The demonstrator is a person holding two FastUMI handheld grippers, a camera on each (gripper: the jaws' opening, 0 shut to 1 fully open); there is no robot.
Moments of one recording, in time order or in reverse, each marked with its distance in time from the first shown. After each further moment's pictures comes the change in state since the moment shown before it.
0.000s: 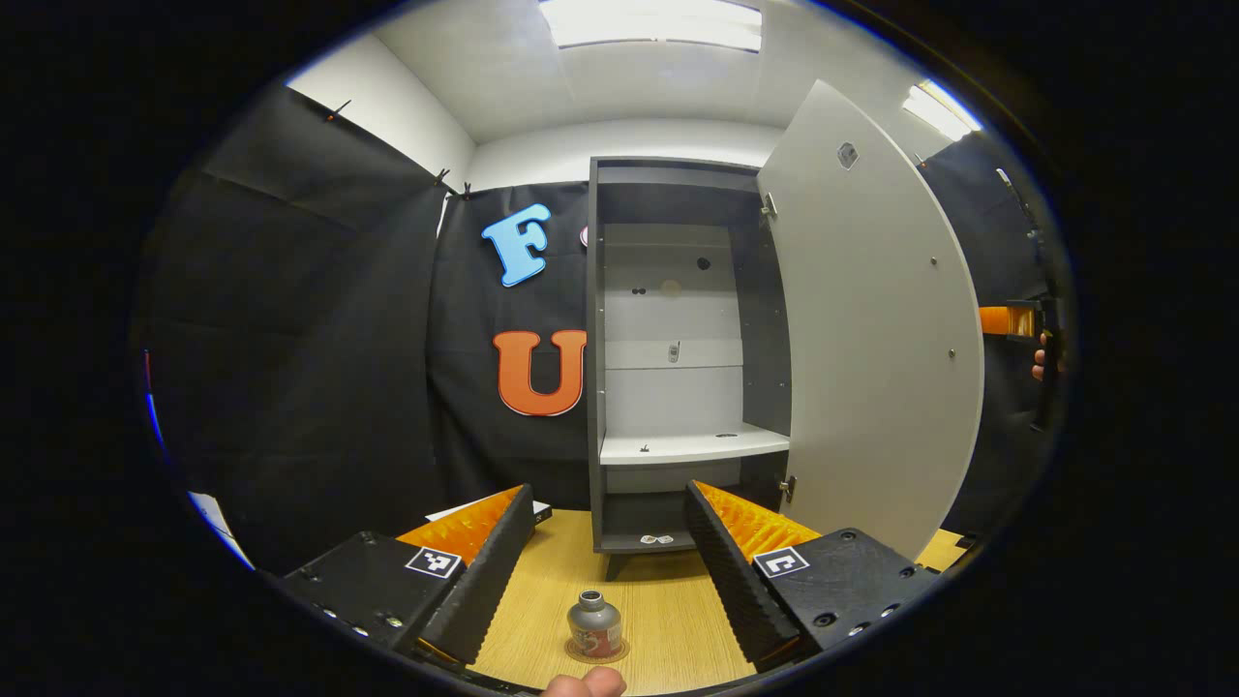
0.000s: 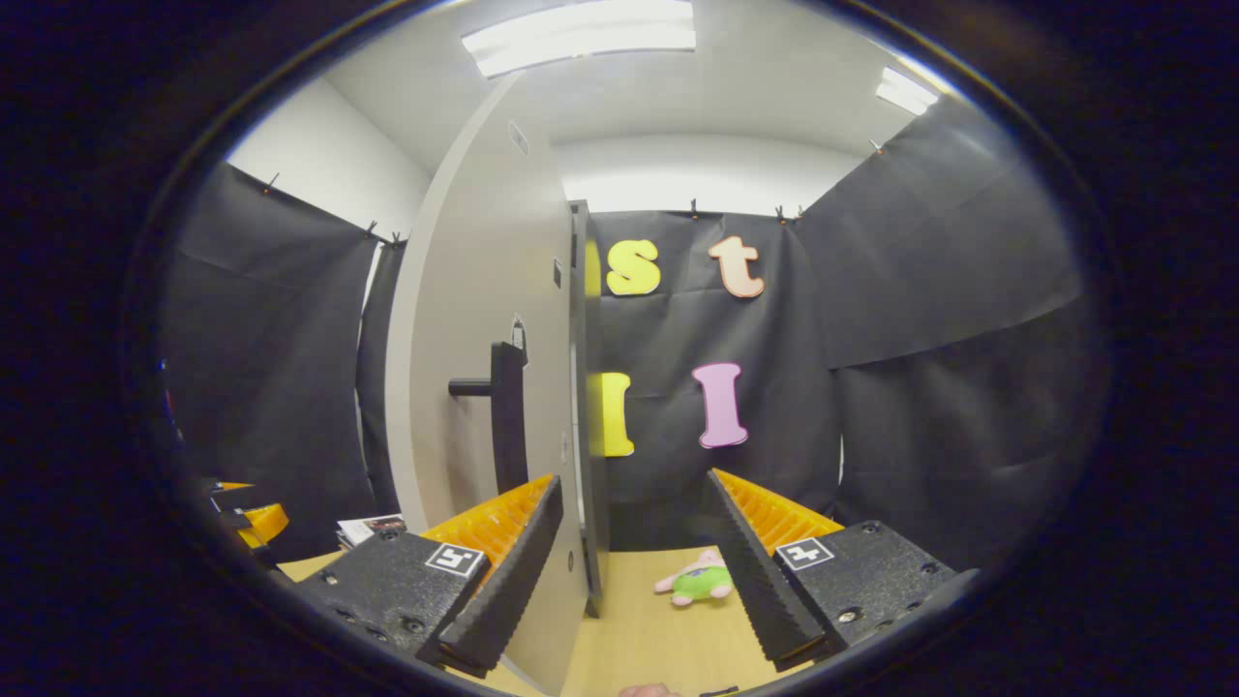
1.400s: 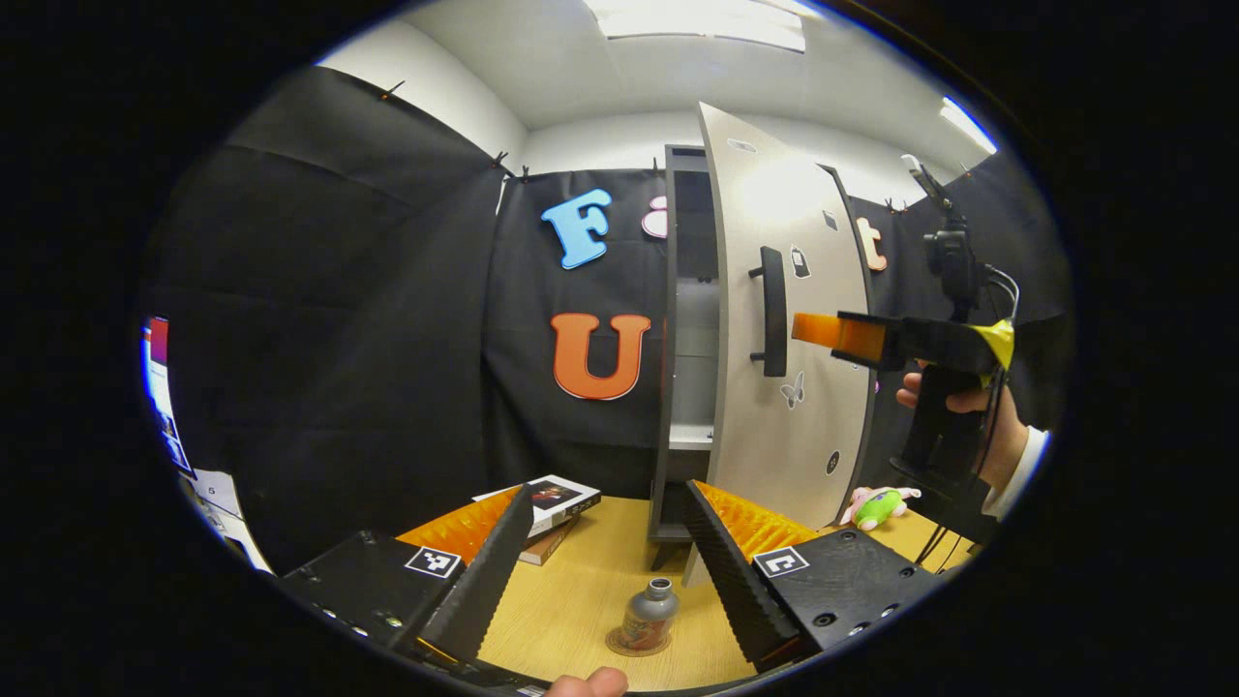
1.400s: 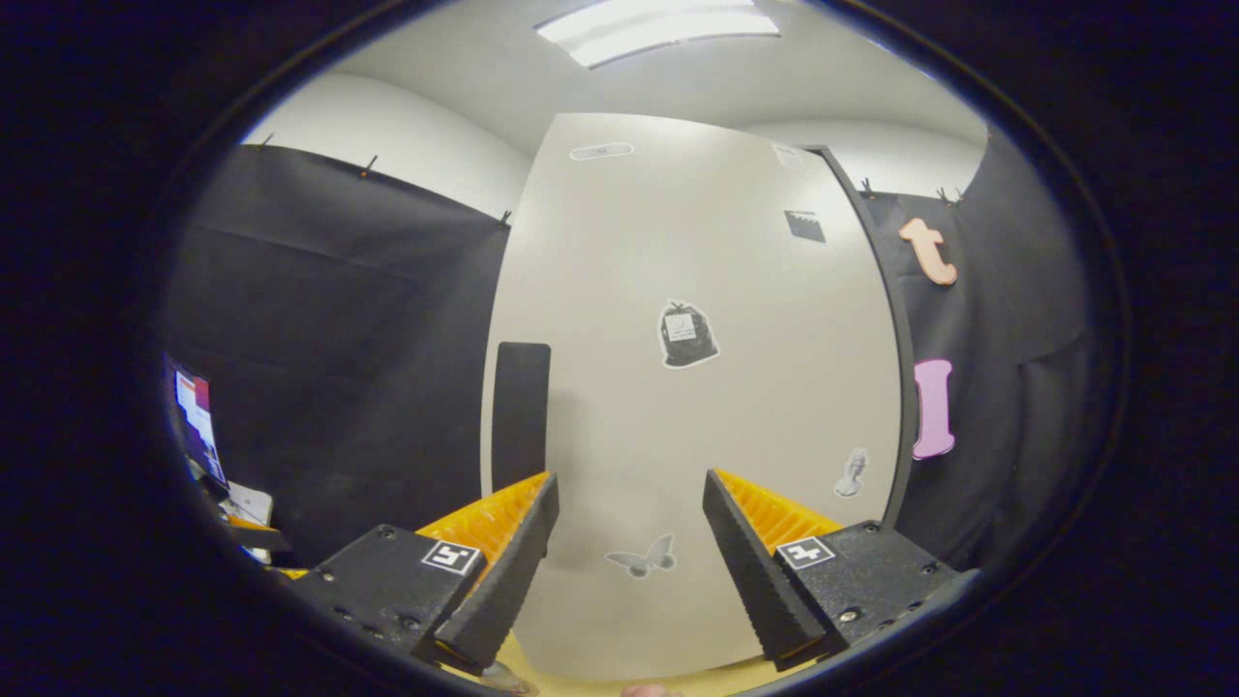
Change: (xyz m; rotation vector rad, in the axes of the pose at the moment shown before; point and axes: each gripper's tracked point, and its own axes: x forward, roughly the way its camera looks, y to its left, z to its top) left arm -0.006 0.078 -0.019 -0.072 0.037 0.147; right arm 0.165 0.284 -0.045 -0.050 -0.029 0.383
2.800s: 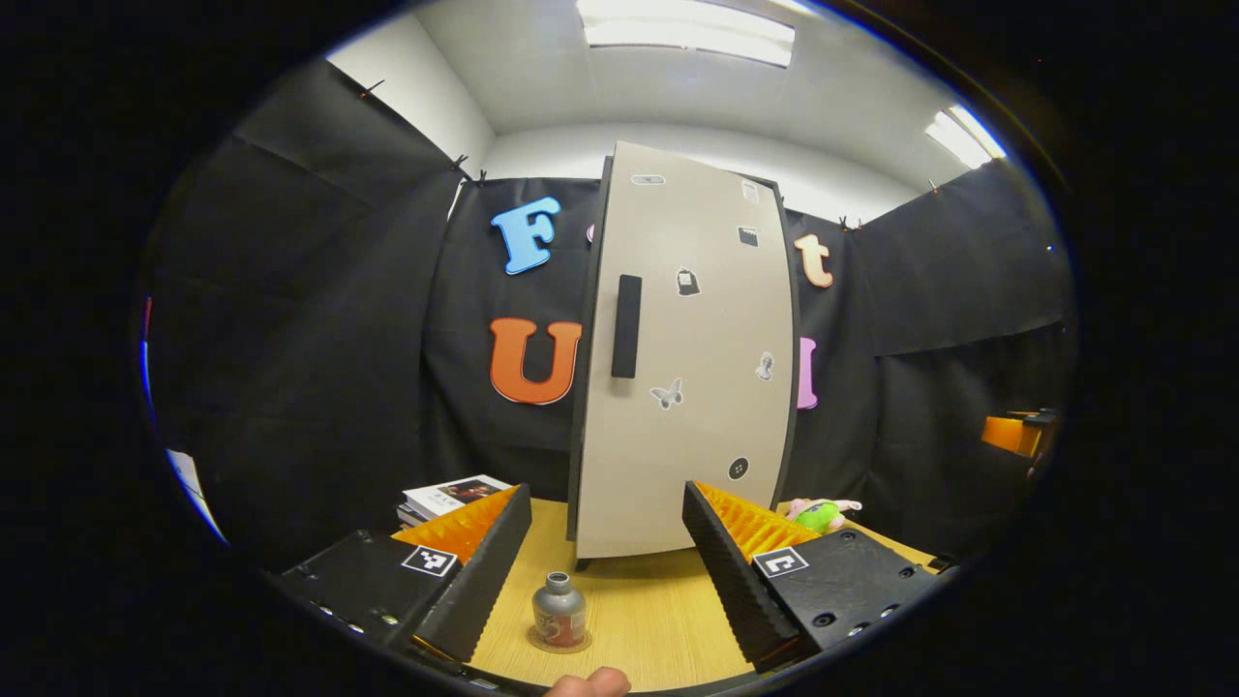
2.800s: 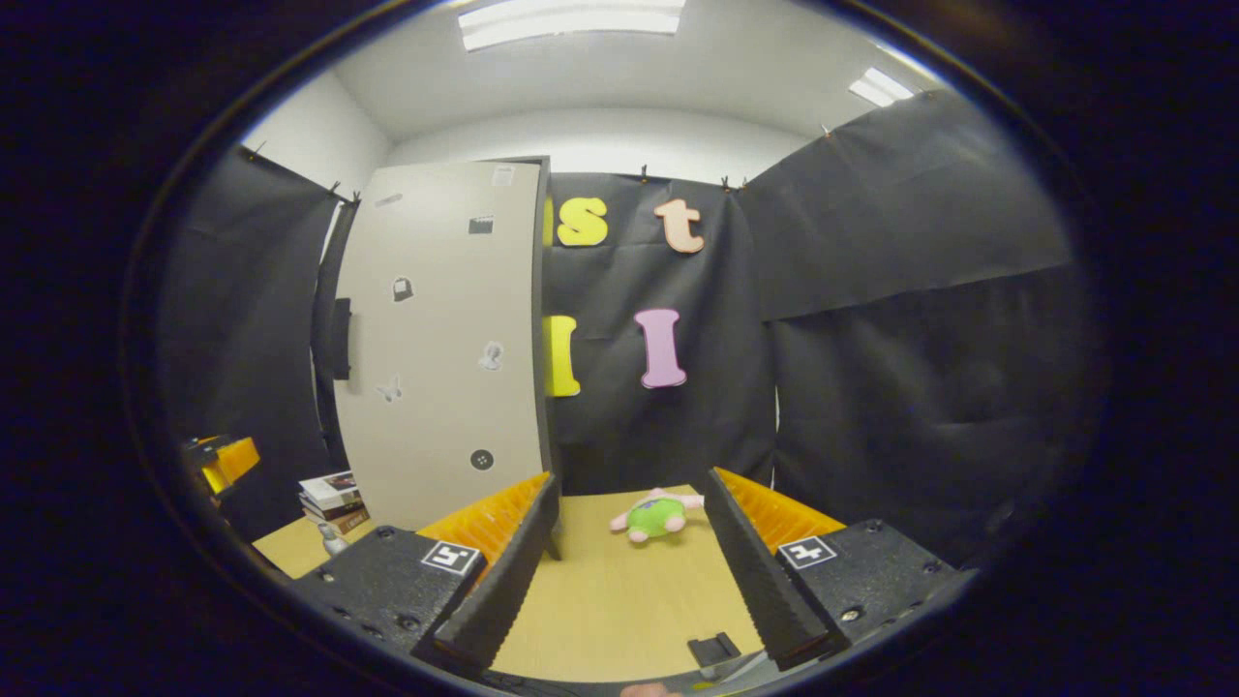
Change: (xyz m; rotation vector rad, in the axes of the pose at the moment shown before) left arm -0.022 -0.101 -0.004 -0.025 -0.048 -0.175; right arm -0.355 -0.190 -0.060 0.052 0.143 -0.612
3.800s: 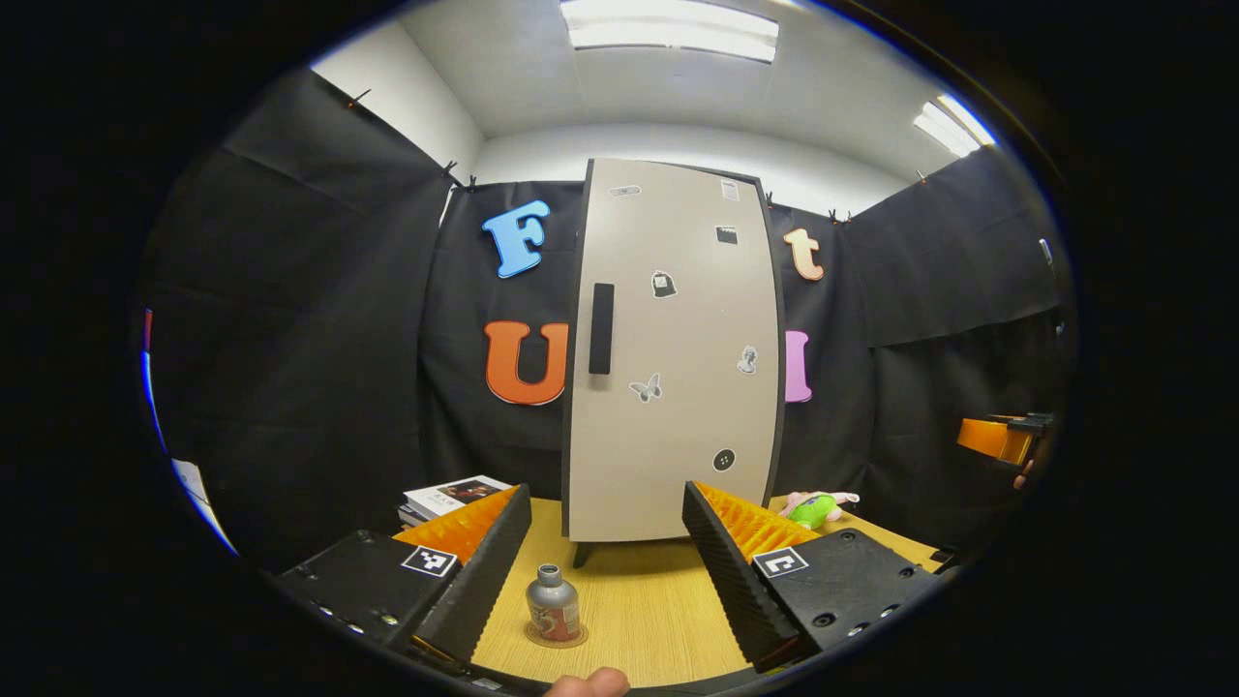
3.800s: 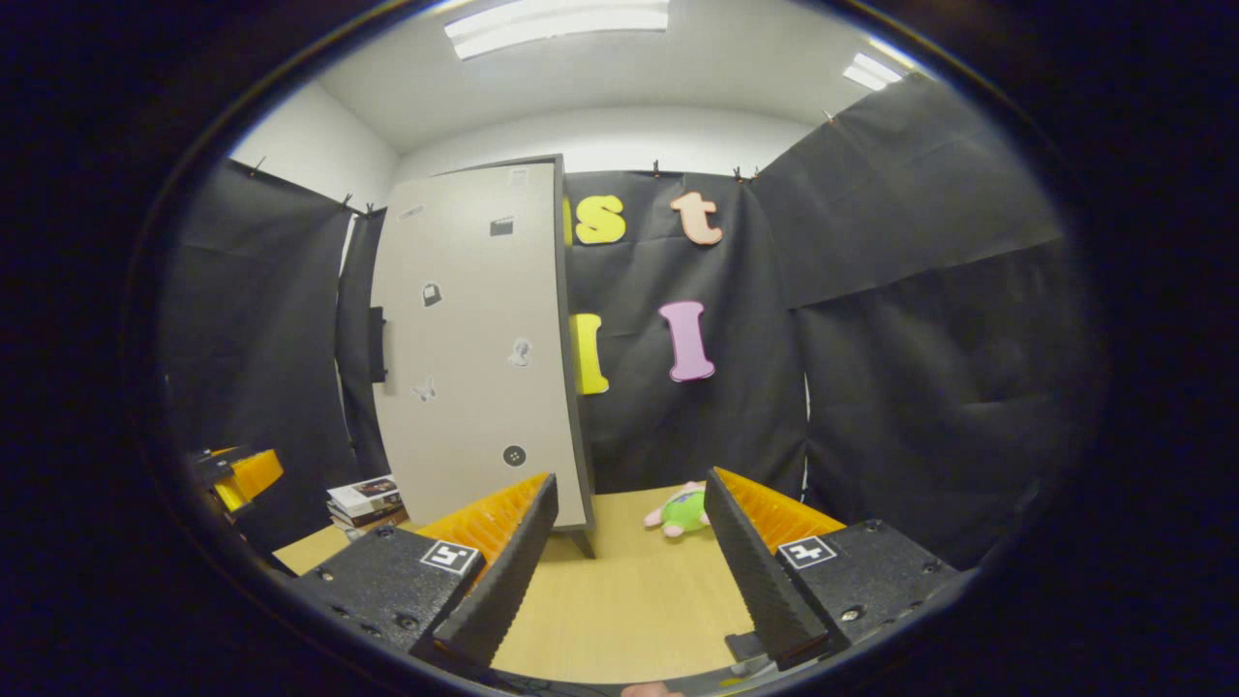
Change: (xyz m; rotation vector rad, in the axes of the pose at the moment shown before) left arm -0.010 -0.010 -0.007 0.029 0.009 0.007; right arm 0.008 0.025 -0.008 0.053 -0.005 0.089
